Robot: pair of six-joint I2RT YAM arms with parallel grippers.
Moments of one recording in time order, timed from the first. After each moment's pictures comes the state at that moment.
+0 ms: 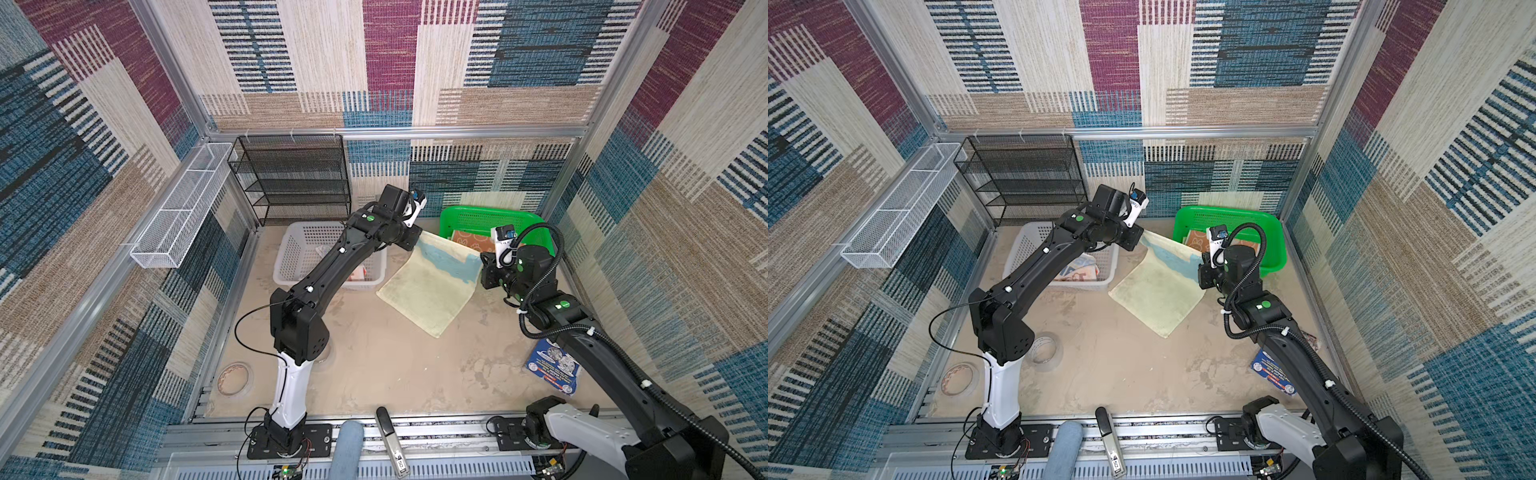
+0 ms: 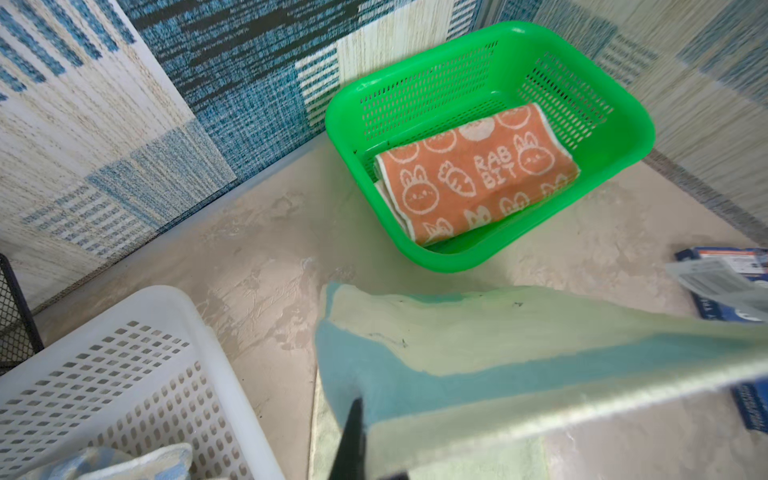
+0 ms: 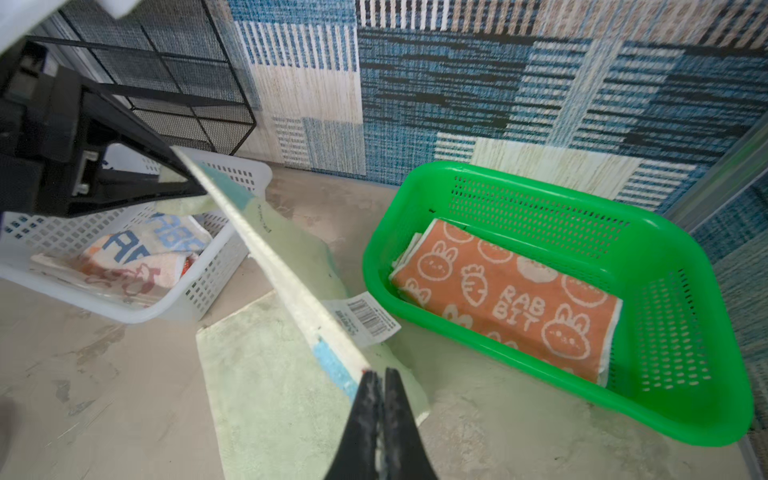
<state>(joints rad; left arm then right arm) -0.58 2.09 2.17 -0.85 0.05 0.08 0.33 1.07 0.92 -0.26 0.03 0.05</state>
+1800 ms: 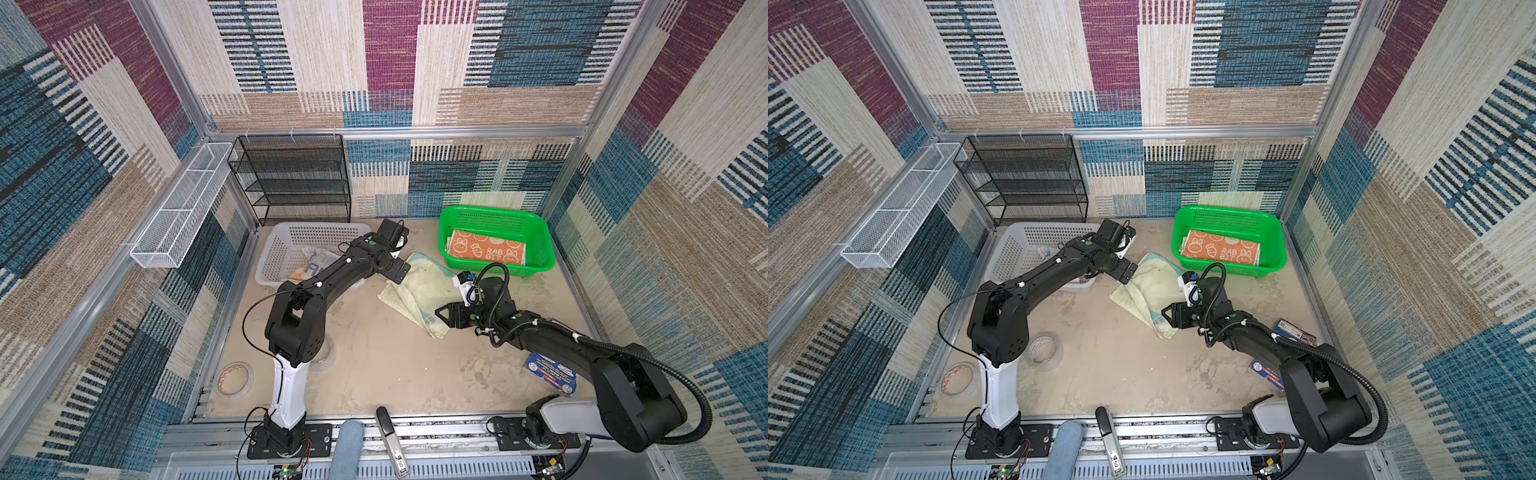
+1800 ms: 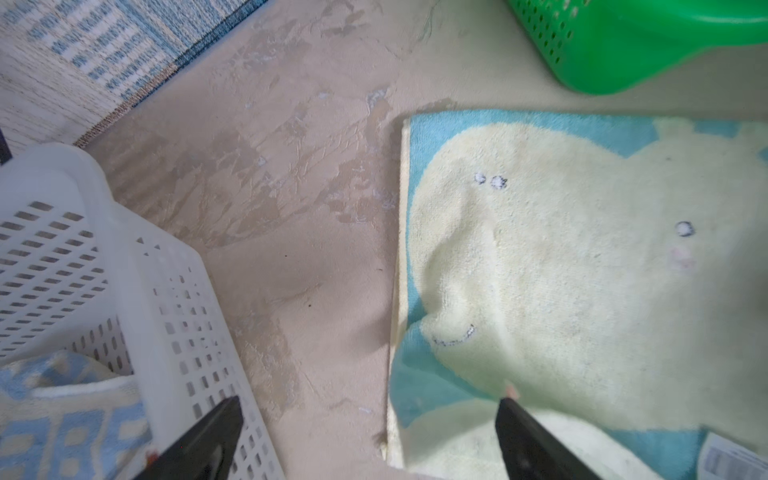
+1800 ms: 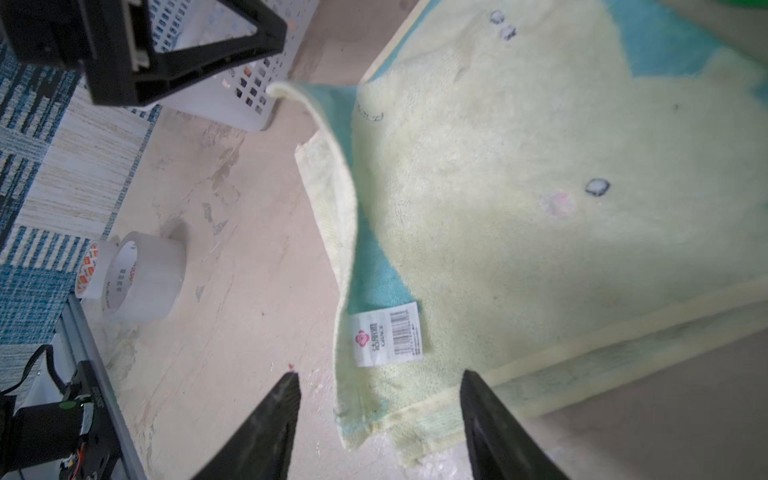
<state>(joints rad) -0.57 2.01 1.72 -0.68 -0.12 0.10 0.39 1.34 0.61 0.00 -0.40 0.34</state>
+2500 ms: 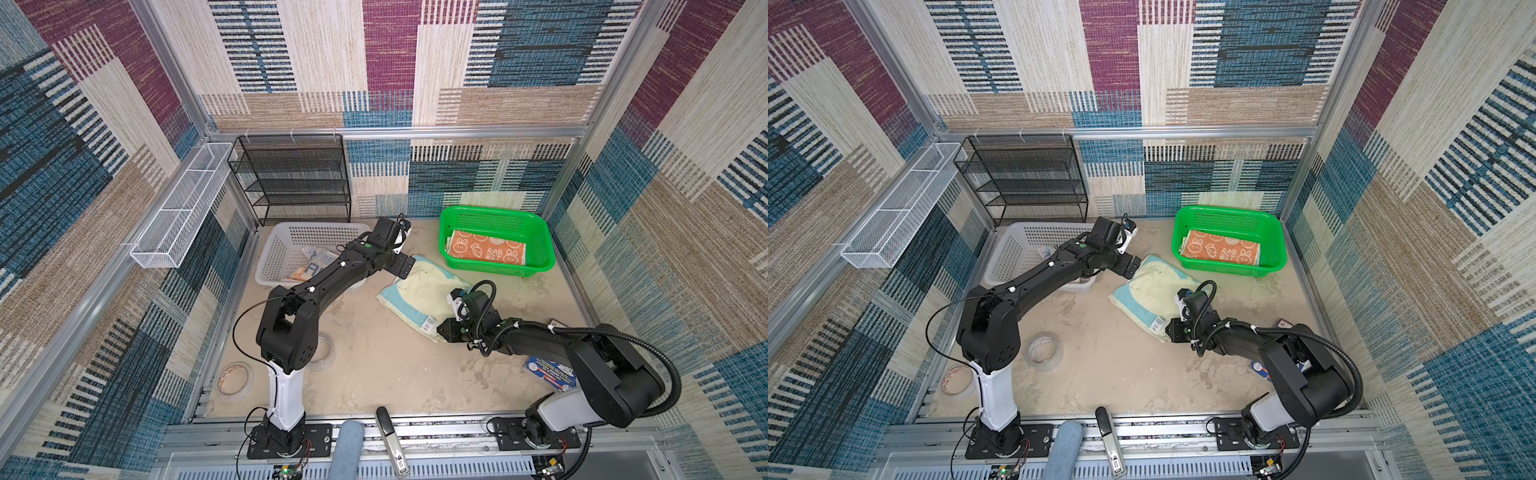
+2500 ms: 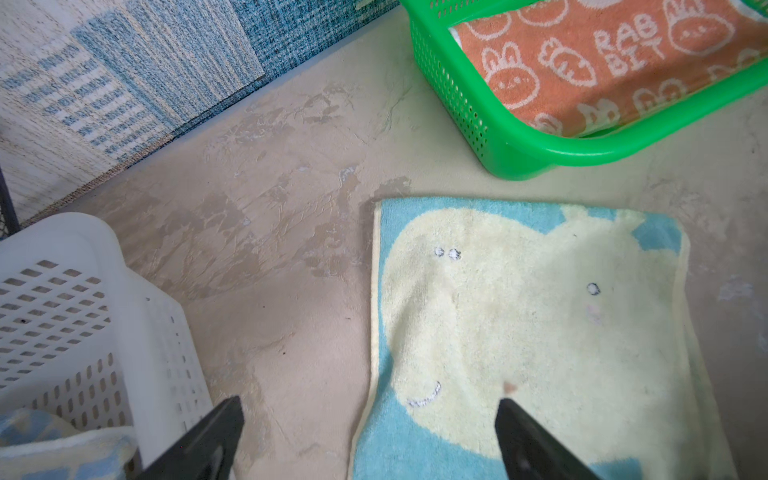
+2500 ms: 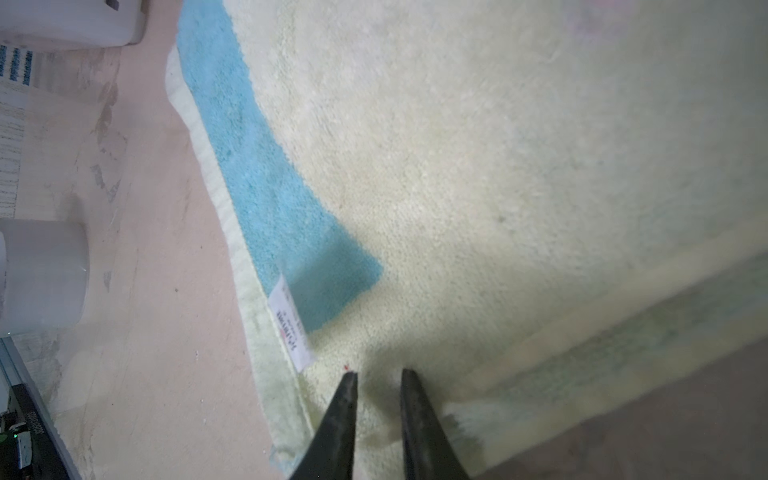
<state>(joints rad) -0.57 1.98 1.68 -0.55 -0.04 0.07 0.49 1.44 0.51 0.00 -0.26 0.49</state>
